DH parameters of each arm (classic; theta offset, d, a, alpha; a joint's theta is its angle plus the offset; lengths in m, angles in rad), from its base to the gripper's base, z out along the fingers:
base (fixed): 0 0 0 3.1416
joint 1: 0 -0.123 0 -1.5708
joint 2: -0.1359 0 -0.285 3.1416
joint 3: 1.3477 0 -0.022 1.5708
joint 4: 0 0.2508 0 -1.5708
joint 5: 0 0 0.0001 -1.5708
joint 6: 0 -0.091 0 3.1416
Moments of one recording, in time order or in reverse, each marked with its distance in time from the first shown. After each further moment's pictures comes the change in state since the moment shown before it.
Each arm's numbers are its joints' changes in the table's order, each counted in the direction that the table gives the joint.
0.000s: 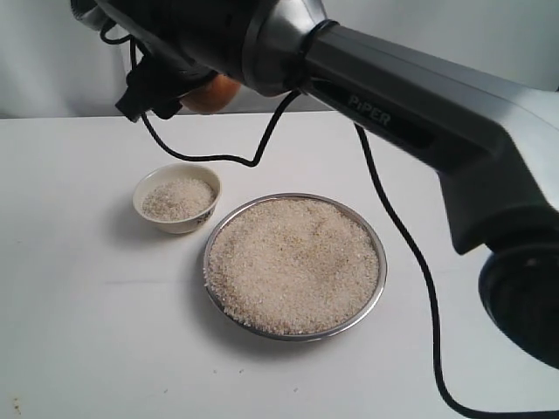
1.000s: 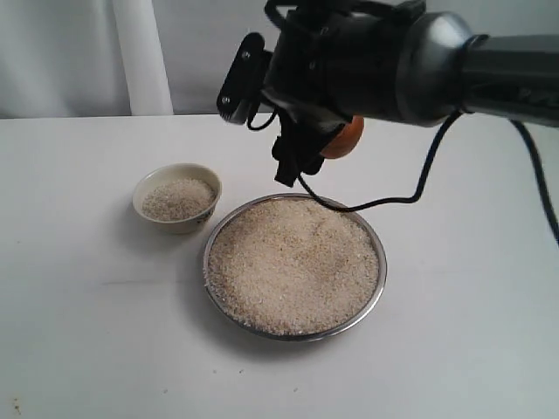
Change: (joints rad) left arm 0.000 0.000 0.000 0.000 0.000 0.000; right arm 0.148 0.260 0.694 -0.172 -0.220 0.177
